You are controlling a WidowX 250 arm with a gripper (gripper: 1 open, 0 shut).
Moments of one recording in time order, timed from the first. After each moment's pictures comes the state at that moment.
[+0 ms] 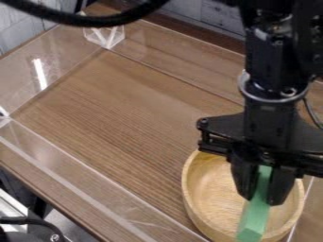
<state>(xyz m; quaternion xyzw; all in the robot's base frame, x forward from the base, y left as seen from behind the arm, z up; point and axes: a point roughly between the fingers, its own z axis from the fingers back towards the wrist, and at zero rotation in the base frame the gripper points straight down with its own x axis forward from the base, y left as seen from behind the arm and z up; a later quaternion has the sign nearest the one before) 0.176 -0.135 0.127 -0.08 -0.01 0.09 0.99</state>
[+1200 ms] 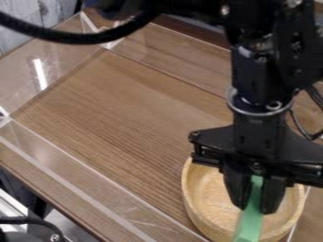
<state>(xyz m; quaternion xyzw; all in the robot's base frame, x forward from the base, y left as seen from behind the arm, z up) 0.175 -0.130 0.118 -0.10 0.00 0.11 0.99</state>
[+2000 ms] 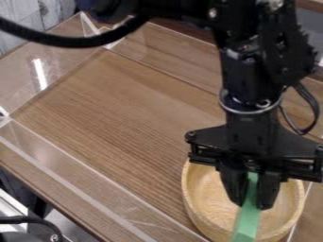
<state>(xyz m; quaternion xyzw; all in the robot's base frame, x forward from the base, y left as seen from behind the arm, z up) 0.179 -0.126 0.112 -0.11 -0.01 0.12 0.99</state>
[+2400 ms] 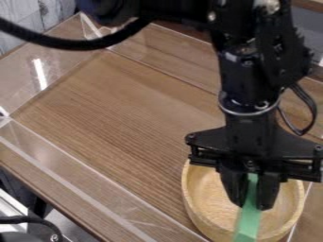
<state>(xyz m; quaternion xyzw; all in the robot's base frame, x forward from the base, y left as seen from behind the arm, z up) 0.180 -0.127 0.109 -0.12 -0.01 0.12 0.99</state>
